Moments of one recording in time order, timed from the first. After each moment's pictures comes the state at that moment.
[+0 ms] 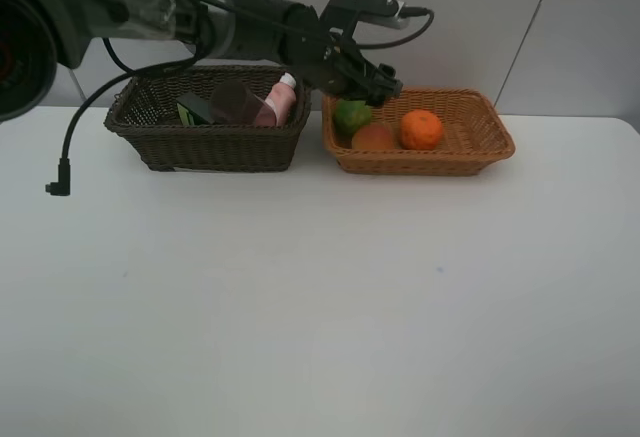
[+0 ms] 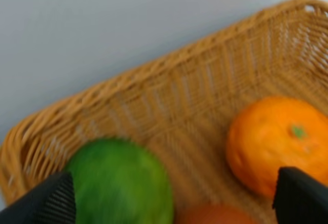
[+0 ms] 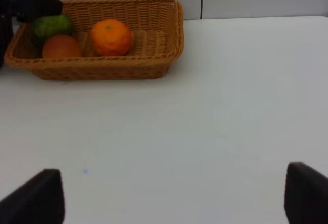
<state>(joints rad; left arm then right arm) -0.61 2.32 -1.83 -0.01 0.19 -0.06 0.08 0.00 -0.52 -0.10 1.06 0.11</state>
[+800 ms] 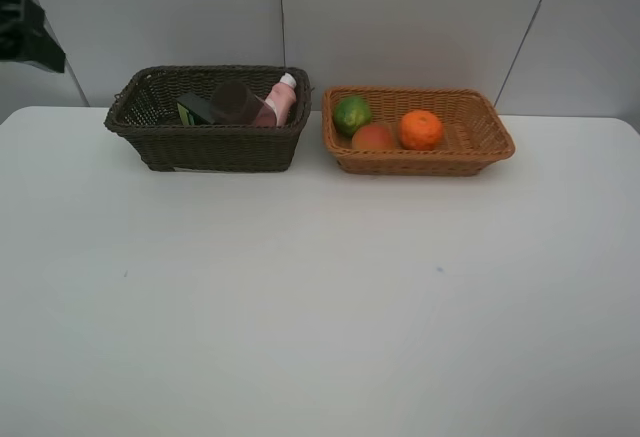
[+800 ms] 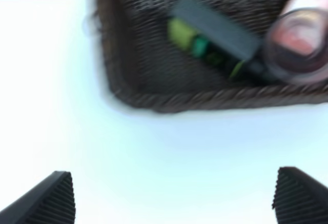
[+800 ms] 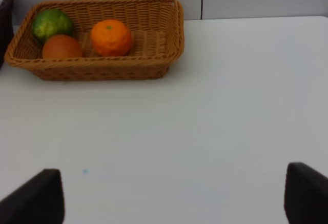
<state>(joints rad) -0.07 1.18 -0.93 0.06 0.57 -0.11 0.08 0.00 -0.52 -0.10 1.06 0.11</state>
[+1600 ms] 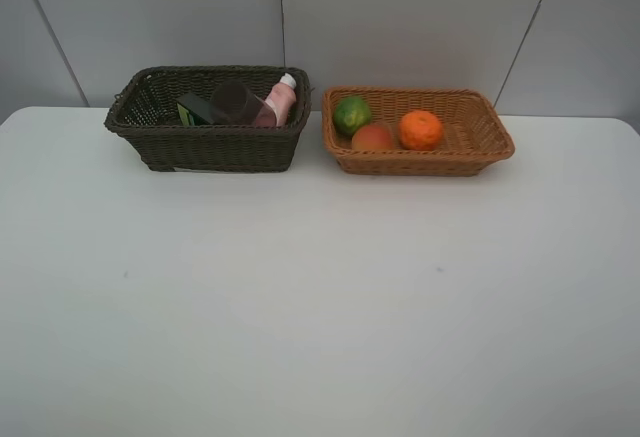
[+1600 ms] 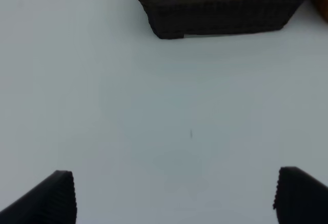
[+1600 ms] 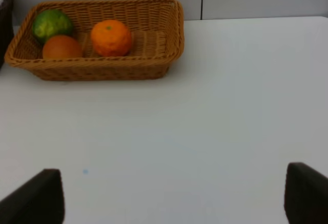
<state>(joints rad) -0.04 0.03 -0.60 0.00 1.18 0.00 0.08 0.00 -0.52 -0.10 1.06 0.11</state>
